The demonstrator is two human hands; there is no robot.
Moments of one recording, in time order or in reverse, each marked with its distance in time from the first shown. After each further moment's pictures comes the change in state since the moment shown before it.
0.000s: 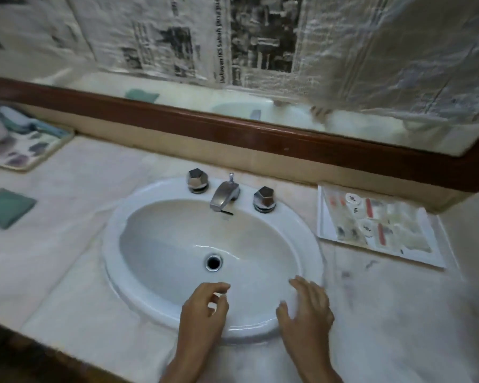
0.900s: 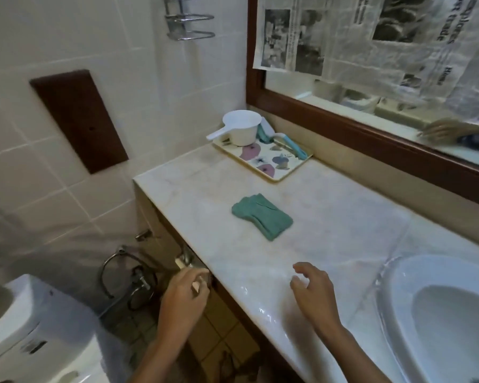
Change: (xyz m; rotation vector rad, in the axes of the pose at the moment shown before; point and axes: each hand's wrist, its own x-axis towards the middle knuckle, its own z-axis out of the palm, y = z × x) left_hand 0.088 -0.274 -0.523 0.285 0.471 -0.248; right_hand -0.079 -0.426 0.364 0.207 -0.591 -0.337
